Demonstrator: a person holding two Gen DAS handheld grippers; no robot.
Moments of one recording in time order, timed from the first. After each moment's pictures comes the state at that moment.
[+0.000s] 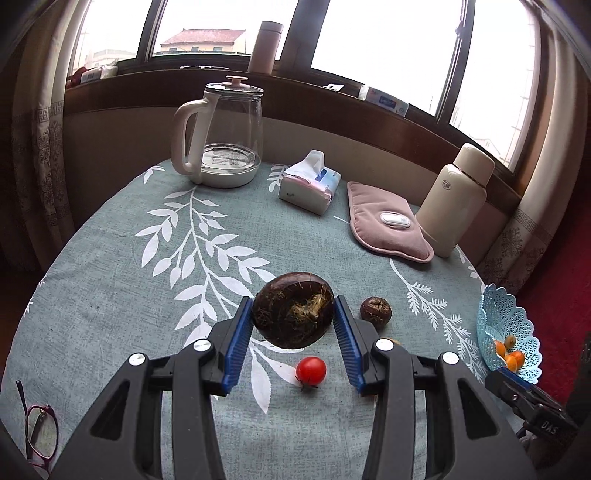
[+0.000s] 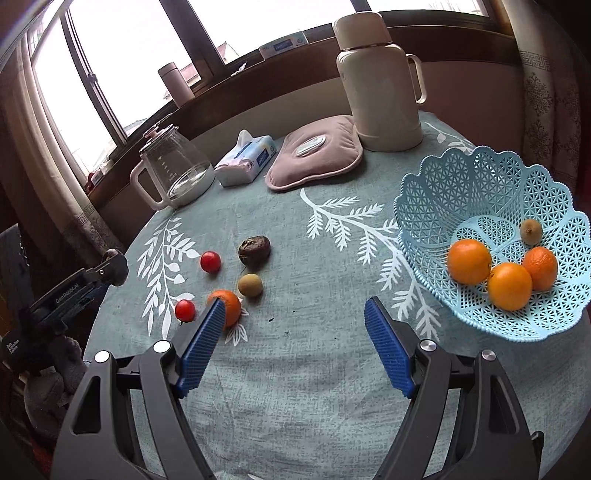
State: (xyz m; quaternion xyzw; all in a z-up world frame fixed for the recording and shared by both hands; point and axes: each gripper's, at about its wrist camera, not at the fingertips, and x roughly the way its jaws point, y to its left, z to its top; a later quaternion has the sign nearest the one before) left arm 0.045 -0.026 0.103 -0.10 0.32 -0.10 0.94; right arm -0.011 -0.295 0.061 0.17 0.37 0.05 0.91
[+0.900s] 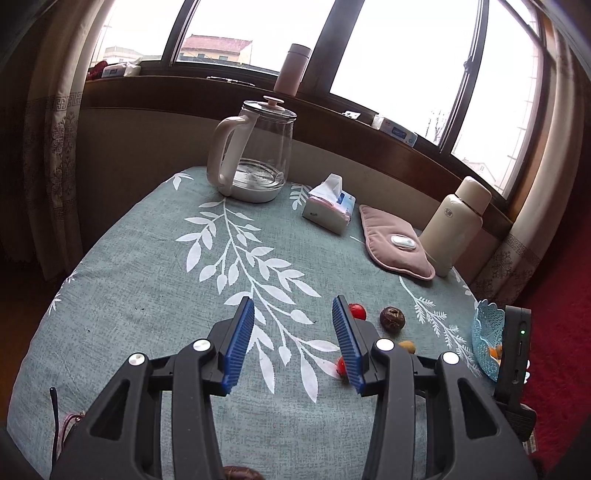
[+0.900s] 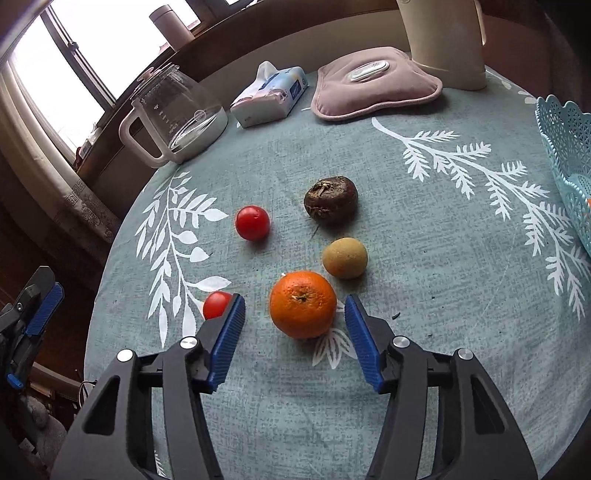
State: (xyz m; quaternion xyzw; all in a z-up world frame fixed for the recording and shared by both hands) left arm 0.021 0.042 0.108 -0.13 0.30 -0.11 0.94; right arm 0.064 -0.198 0.018 0.18 0.44 0.05 0.88
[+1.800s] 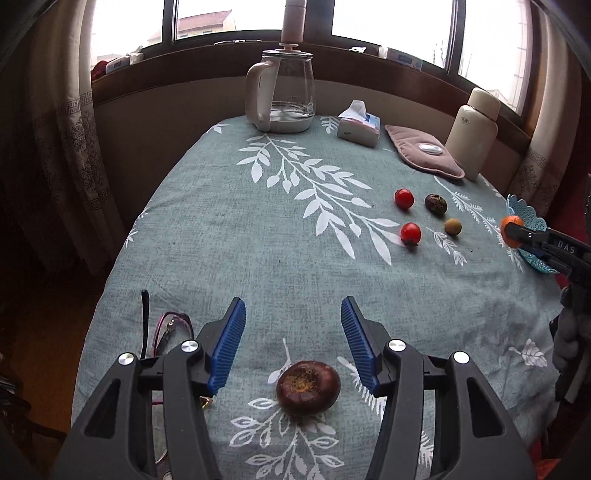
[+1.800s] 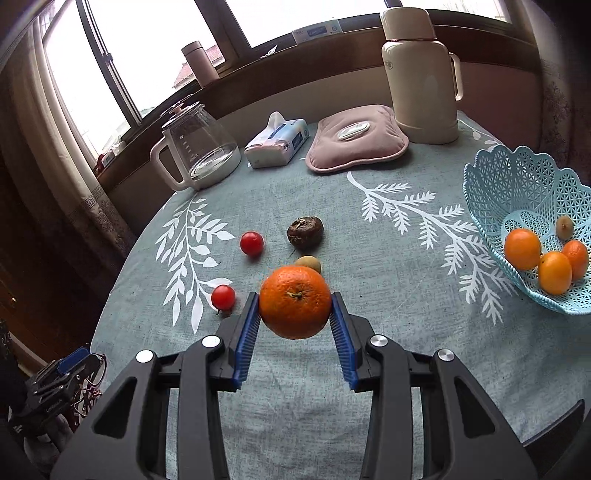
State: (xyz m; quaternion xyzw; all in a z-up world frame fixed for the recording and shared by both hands) left arm -0.063 0.080 0.065 -0.01 0.39 -0.07 0.92; right arm -0.015 -0.244 0.065 0.16 0.37 0.07 0.91
